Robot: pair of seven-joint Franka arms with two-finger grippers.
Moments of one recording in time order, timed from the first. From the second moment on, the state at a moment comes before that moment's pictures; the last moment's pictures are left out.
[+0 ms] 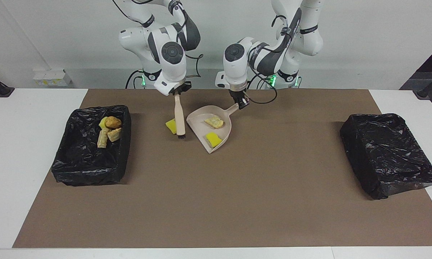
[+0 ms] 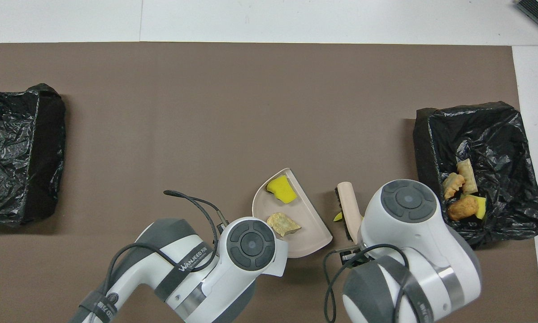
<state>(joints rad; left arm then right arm) -0.81 0.03 -0.03 -2.14 0.03 1.97 0.27 0.24 -0.17 0.16 -2.25 0.08 1.67 0.26</state>
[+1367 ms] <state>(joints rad) -0.88 0.03 -0.04 -2.11 0.04 1.88 0.27 0.27 -0.30 0.17 -2.51 0.19 1.89 0.19</state>
